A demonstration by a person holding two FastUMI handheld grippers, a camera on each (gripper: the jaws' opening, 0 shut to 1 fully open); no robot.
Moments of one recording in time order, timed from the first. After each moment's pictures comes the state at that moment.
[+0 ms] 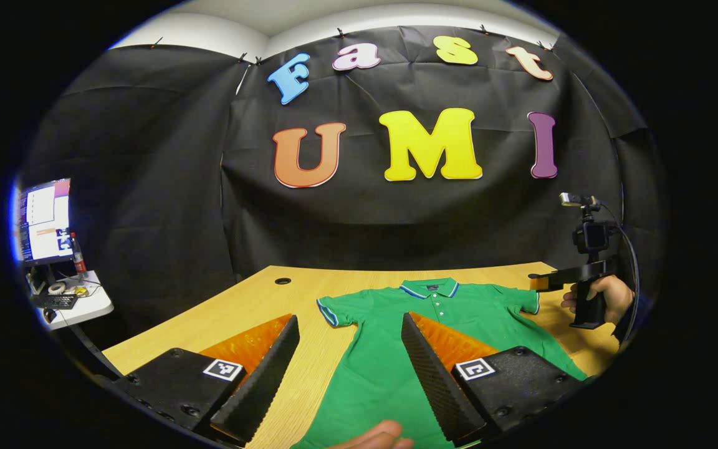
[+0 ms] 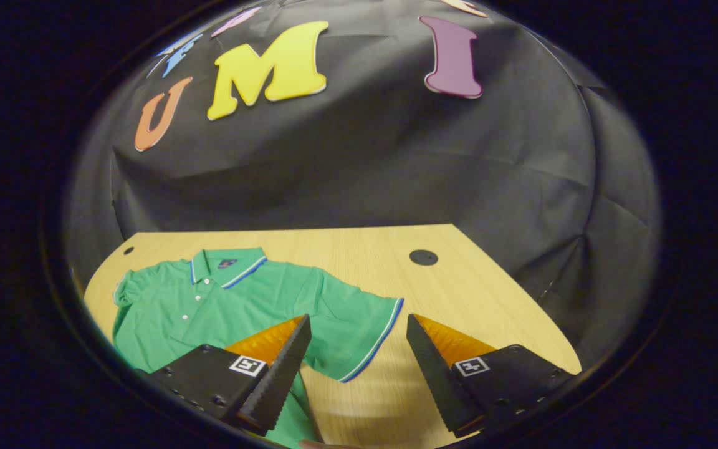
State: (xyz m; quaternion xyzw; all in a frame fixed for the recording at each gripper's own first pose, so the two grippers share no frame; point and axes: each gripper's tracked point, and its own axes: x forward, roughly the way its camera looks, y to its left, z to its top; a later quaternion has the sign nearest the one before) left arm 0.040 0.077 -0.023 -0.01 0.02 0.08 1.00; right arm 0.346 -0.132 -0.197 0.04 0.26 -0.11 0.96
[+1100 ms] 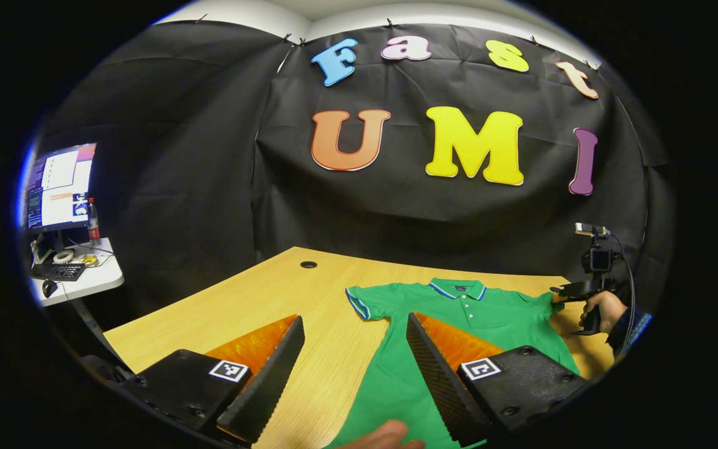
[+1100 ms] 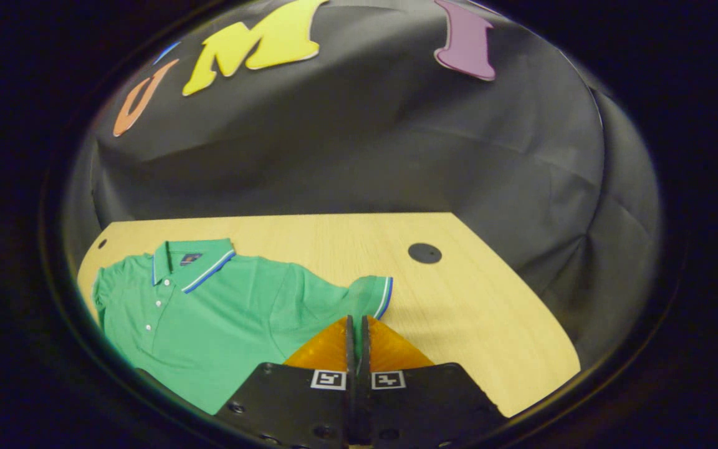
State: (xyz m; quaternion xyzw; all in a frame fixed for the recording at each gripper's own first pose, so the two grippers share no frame) left arm 0.041 0.134 -0.032 -0.08 0.04 0.12 0.99; right arm 0.393 -0.136 -0.200 0.01 0.28 -0.14 0.95
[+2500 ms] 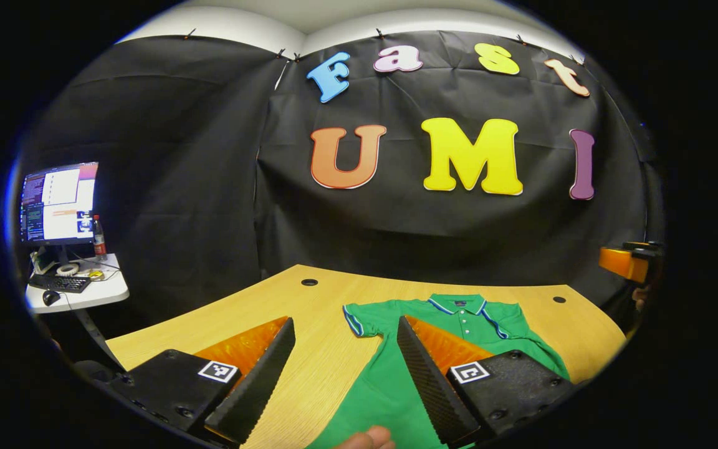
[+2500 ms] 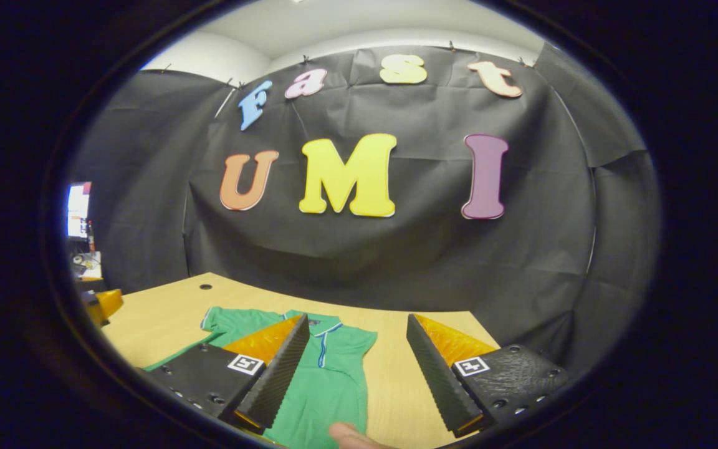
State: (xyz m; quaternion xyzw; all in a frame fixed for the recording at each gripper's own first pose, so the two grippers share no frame) left arm 0.058 0.115 -0.008 -0.05 0.02 0.16 0.99; right arm 0.161 -0.043 -0.002 -0.01 0.03 0.00 1.00
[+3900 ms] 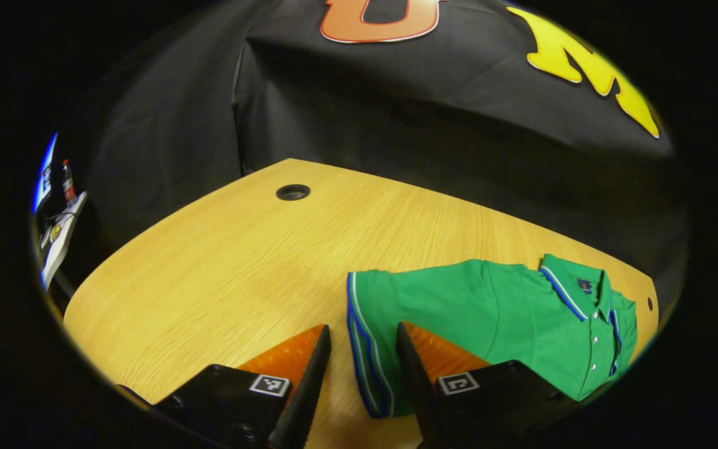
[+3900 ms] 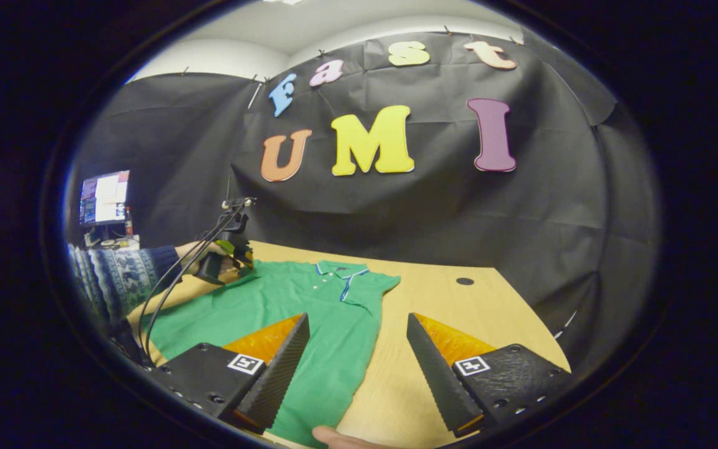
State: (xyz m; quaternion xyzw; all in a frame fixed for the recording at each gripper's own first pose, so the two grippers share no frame) left arm 0.344 0.201 -0.172 -0.12 0.27 0.16 0.94; right arm 0.099 -0.064 -0.125 0.00 0.08 0.10 0.99
